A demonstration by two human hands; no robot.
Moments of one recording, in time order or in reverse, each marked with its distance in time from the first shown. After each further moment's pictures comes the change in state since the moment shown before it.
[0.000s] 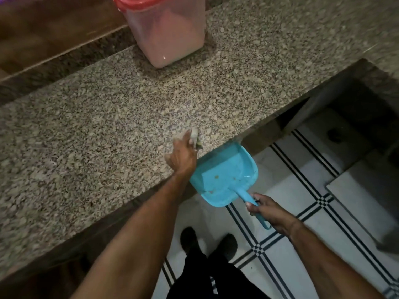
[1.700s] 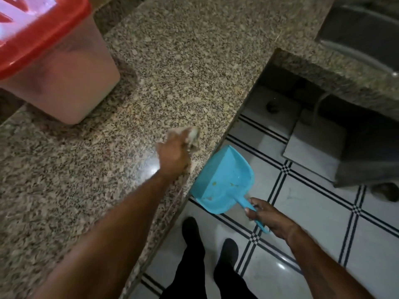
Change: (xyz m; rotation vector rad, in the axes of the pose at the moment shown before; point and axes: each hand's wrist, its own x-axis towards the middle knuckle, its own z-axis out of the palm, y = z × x) left_hand 0.130 0.110 0.084 -0.056 -0.286 0.624; right_hand 0.019 0.002 -0.036 0.293 0.305 0.134
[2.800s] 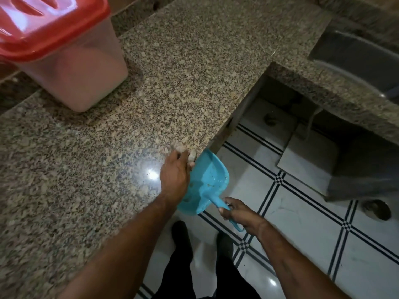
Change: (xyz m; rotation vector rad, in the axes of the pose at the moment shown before) left_hand -0.097 0.020 -0.004 0.208 -0.037 -0.036; right_hand -0.026 -0.030 0.044 -0.078 -0.108 -0.051
